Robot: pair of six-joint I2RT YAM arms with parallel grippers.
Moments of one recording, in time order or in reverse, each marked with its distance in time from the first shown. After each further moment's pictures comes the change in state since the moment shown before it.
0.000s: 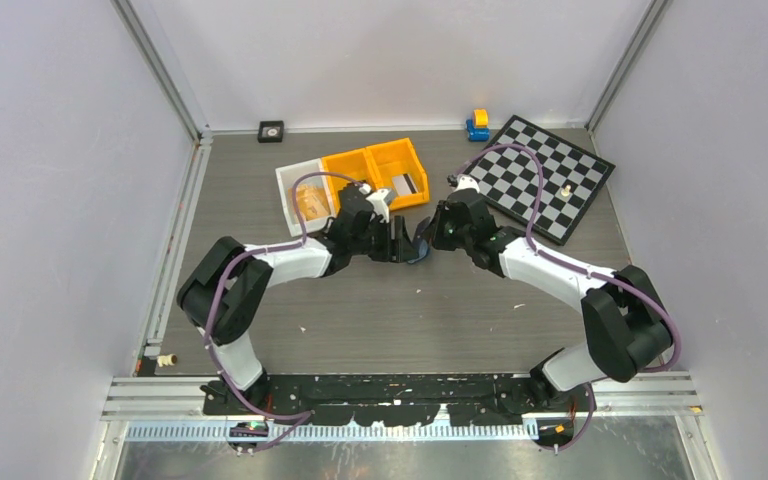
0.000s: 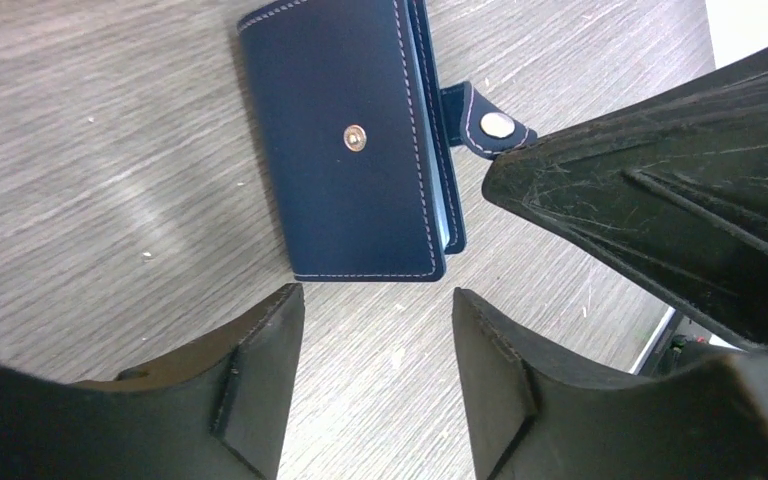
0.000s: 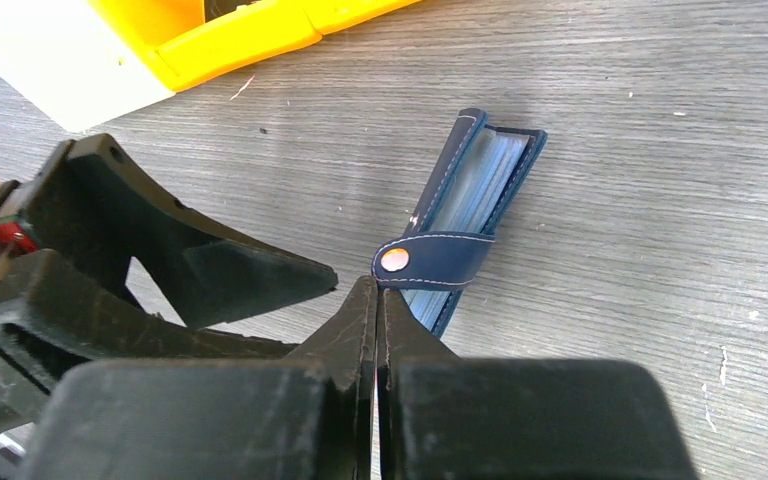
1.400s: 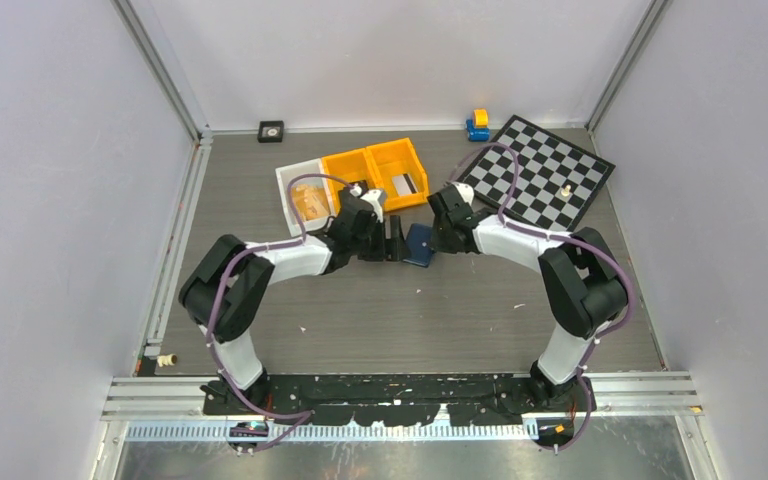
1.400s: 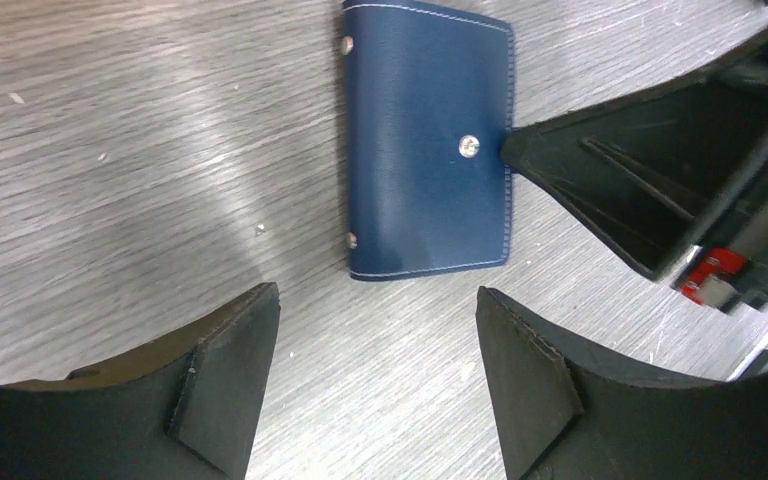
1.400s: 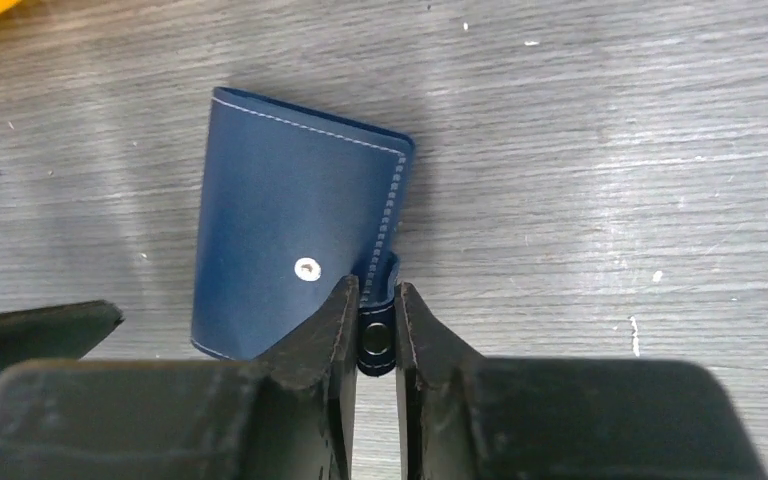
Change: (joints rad) left arm 0.013 0.040 0.031 -0.089 -0.135 -0.018; right arm -0.014 0.275 0.182 -0.267 0.175 0.057
